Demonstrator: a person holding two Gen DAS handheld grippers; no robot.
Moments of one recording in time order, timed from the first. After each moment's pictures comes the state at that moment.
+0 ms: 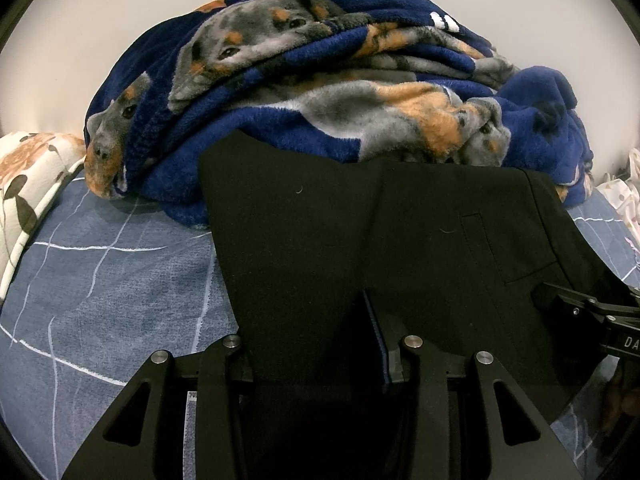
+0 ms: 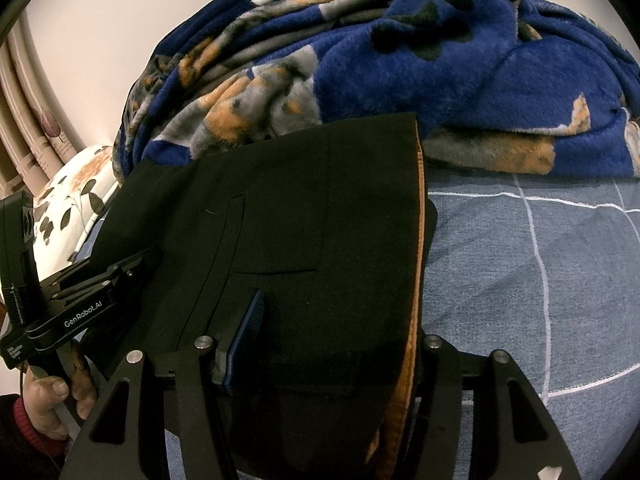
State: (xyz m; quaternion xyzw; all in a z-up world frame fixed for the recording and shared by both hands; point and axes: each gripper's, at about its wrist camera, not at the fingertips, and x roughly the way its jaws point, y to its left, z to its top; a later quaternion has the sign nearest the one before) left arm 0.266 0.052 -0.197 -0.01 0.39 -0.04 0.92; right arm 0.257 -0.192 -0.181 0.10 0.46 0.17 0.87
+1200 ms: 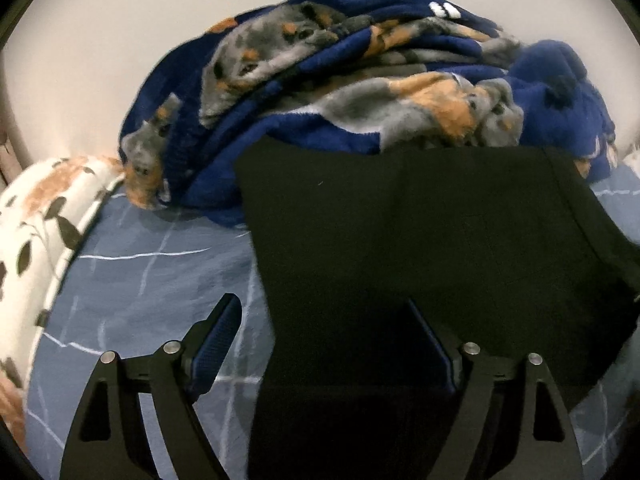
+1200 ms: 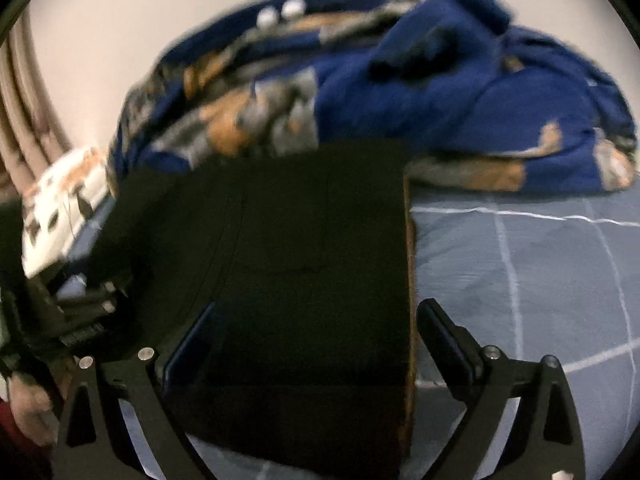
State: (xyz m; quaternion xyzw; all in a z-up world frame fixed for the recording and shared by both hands) left arm 0.241 0.044 -0.182 0.07 0.38 0.02 0.92; right arm 0.227 -0.218 -0.159 0.08 0.43 0.13 0.89
